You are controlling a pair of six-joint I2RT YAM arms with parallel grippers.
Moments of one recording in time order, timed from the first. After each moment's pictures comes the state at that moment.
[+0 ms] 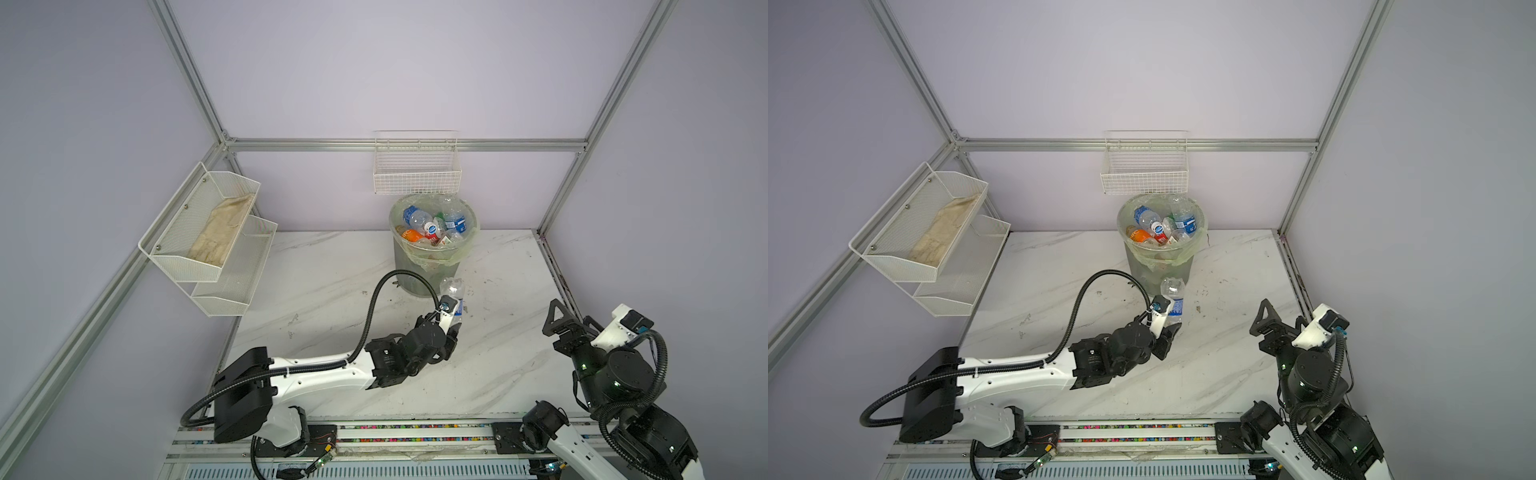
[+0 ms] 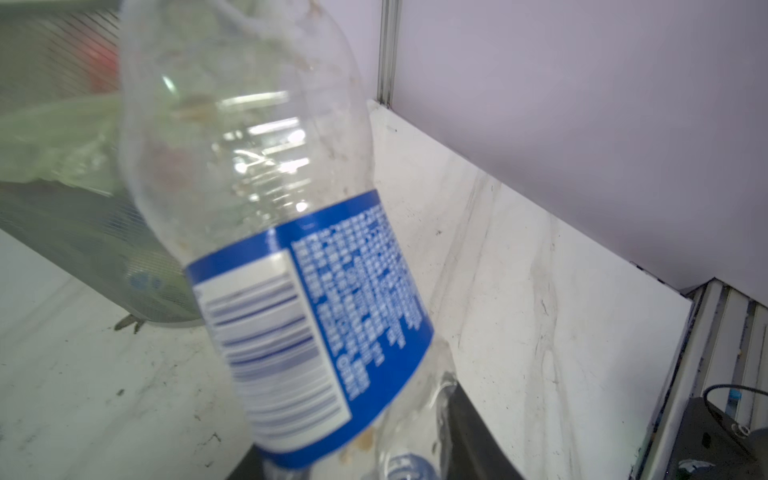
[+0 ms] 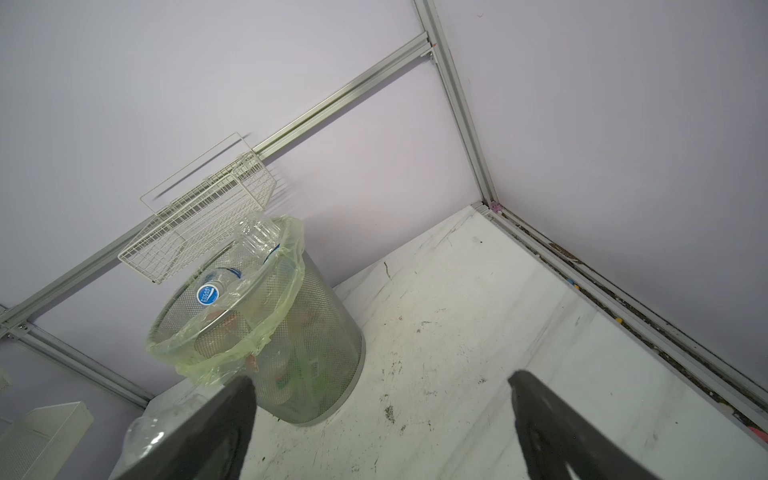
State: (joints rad) left arm -1.20 1.41 0.98 0.10 -0.50 -0.23; right arm 0.60 0.28 0.86 -0.72 0.71 0.62
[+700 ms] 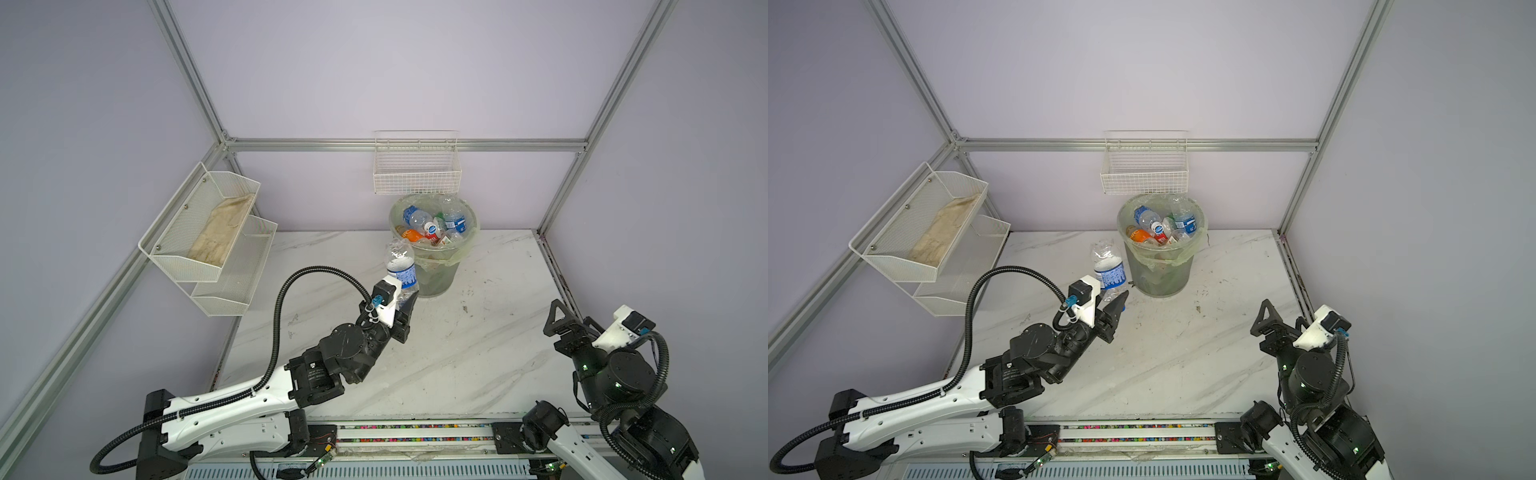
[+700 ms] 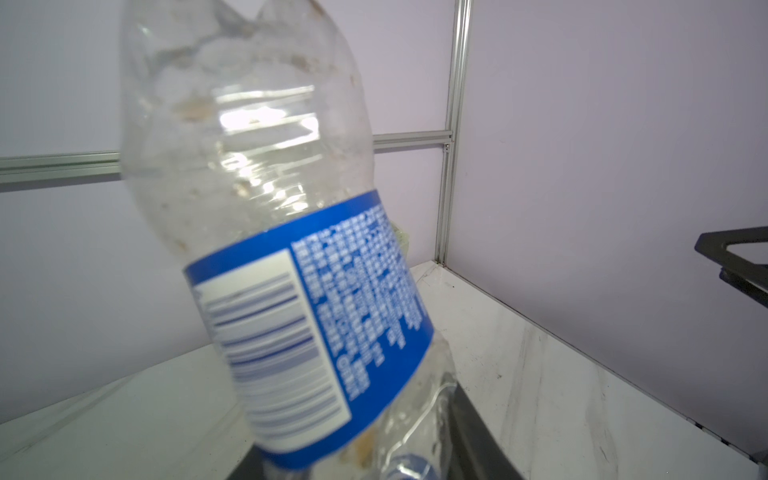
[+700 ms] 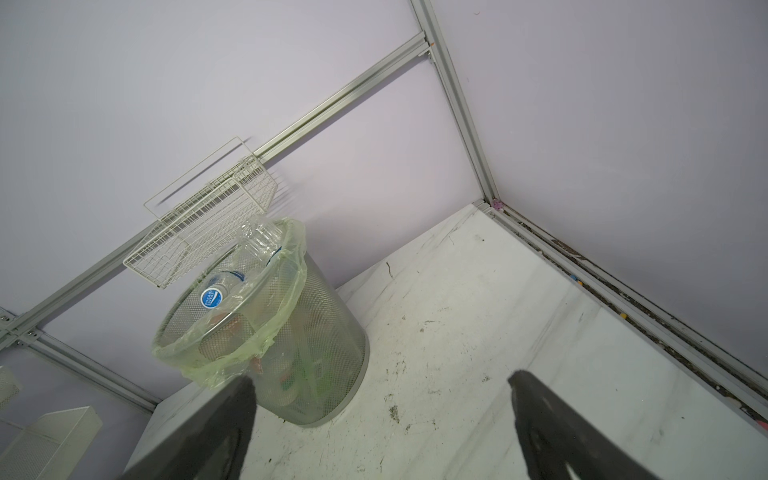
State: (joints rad) left arm -1.20 0.93 0.88 0.19 -0.68 0.07; right arm 0.60 0.27 0.86 -0.72 0.71 0.64
